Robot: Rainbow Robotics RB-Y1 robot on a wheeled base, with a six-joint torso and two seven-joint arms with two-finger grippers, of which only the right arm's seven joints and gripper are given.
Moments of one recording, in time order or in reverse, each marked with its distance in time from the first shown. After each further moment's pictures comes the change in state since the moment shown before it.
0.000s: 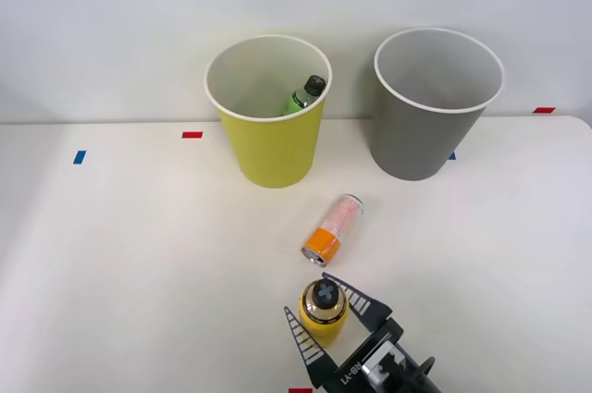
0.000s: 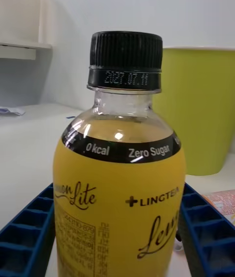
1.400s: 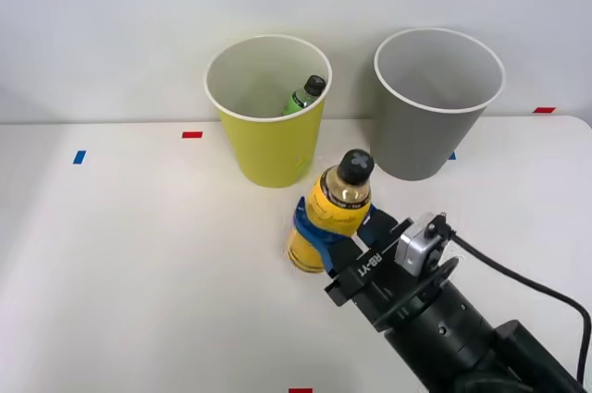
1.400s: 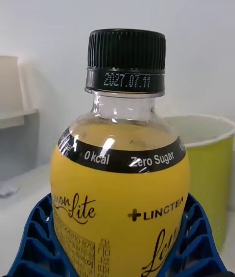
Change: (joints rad) arm 0.026 -0.051 -0.311 -0.523 -0.250 0.419 -0.013
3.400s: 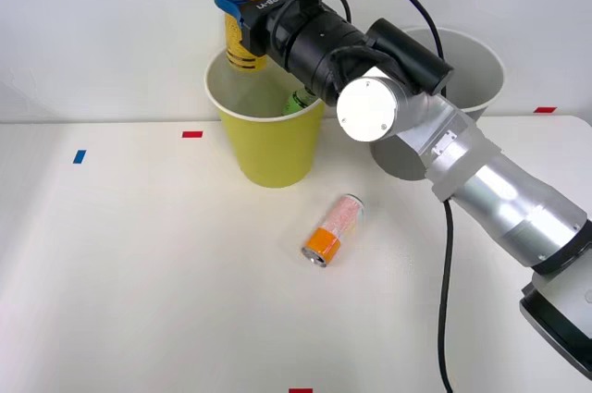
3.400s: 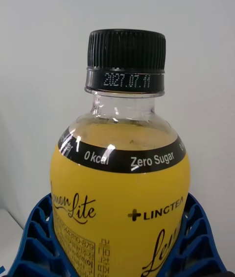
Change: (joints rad) arm -0.965 0.347 -0.200 0.822 -0.286 0.381 -0.012
